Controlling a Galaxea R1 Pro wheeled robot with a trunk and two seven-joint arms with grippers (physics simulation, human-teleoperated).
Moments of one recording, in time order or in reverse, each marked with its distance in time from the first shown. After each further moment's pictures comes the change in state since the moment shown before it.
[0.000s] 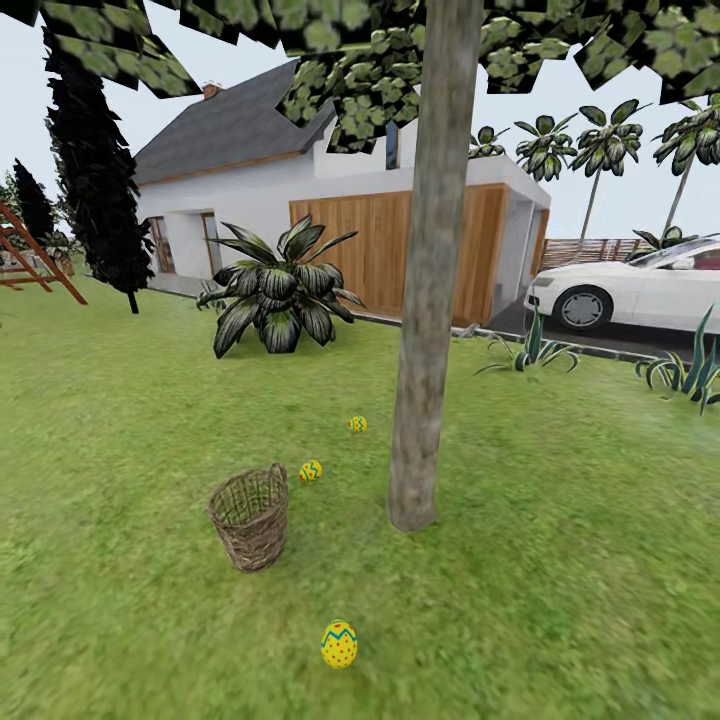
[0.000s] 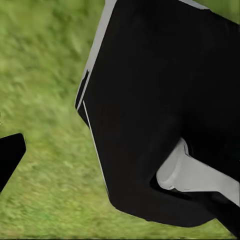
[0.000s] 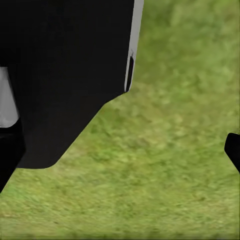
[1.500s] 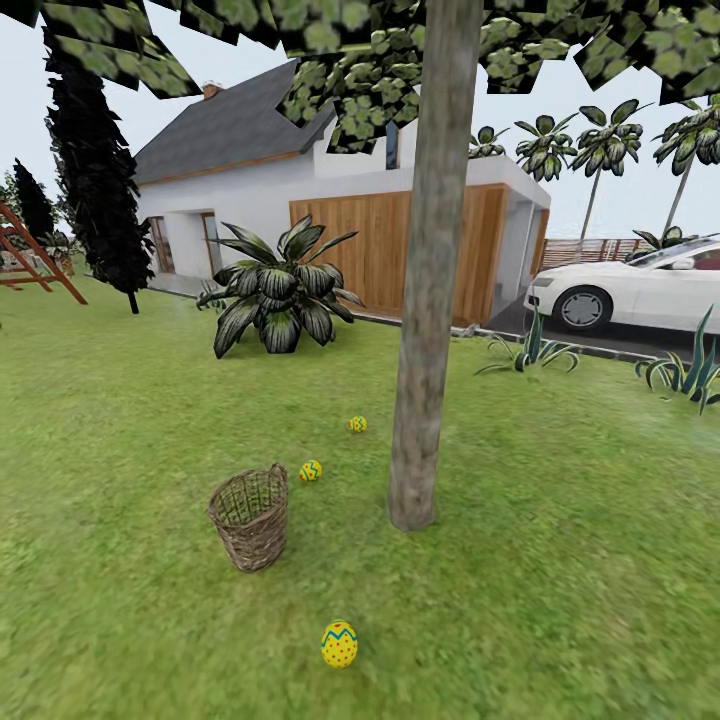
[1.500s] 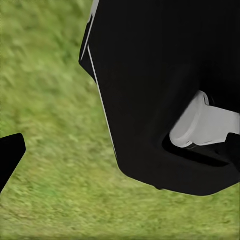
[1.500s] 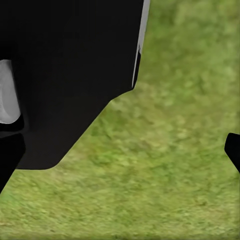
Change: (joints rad) left arm 0.132 -0.037 -0.005 -0.001 -0.008 -0.074 0.001; right arm 0.063 0.042 -0.004 -0.001 -0.010 -0.093 -0.070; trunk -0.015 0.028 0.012
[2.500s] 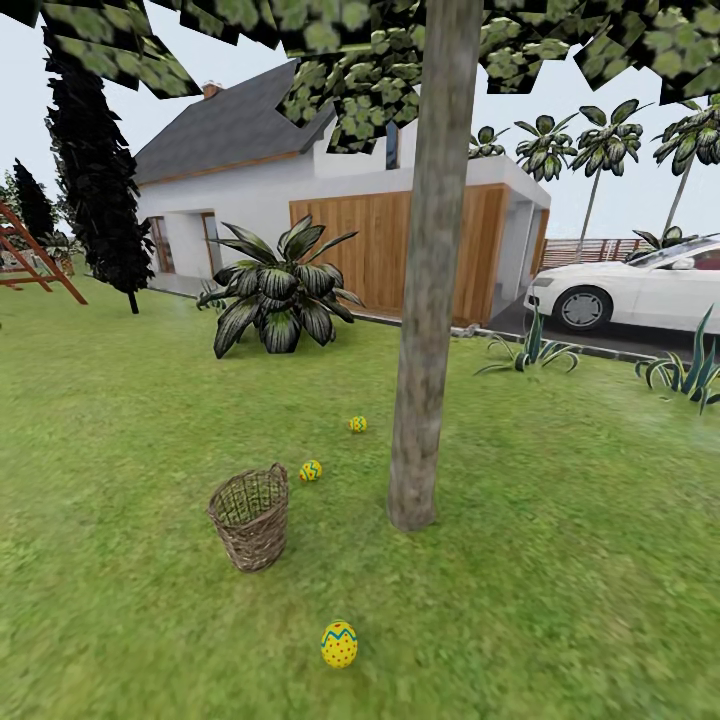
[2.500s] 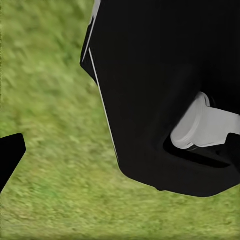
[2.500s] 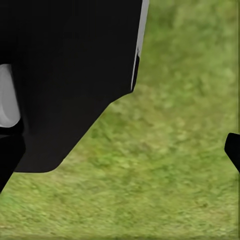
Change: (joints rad) left arm 0.000 0.001 -0.002 -0.003 -0.001 -0.001 0.003; right arm 0.000 -0.003 -0.006 -0.010 -0.002 0.002 0.002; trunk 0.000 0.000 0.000
